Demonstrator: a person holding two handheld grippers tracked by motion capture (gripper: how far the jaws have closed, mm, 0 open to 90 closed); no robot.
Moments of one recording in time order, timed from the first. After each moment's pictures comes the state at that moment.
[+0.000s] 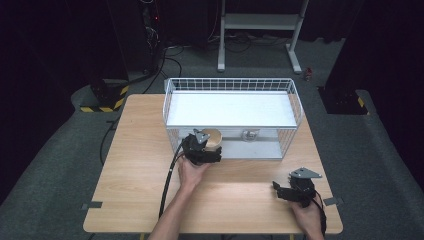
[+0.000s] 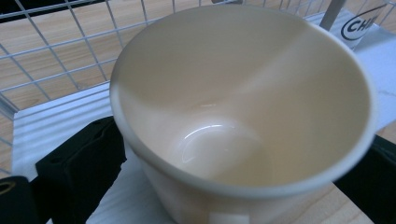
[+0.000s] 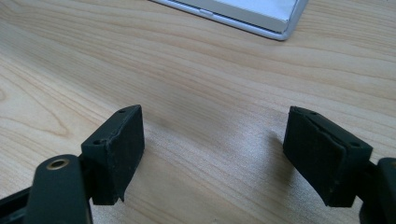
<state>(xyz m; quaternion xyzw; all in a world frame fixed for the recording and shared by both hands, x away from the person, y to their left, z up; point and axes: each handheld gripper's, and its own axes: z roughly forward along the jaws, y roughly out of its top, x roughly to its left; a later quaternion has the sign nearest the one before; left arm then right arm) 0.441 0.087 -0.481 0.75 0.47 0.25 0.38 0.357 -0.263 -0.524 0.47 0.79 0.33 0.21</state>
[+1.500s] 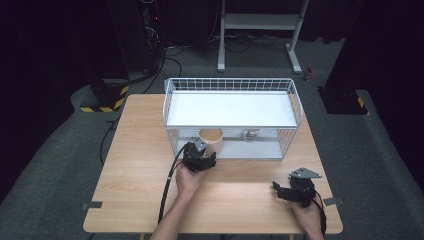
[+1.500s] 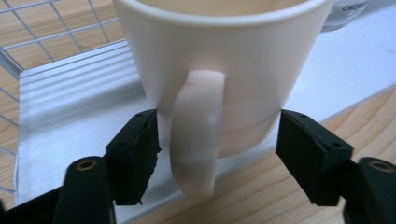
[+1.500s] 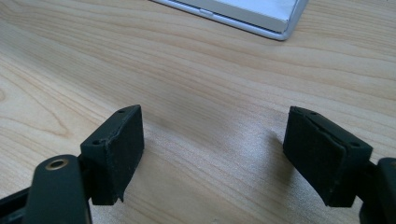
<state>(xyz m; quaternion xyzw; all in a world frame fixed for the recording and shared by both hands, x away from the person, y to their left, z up) 0.424 0.091 -0.495 0.76 0.48 0.25 0.36 0.357 -0.263 -0.524 0.47 0.79 0.33 0.21</state>
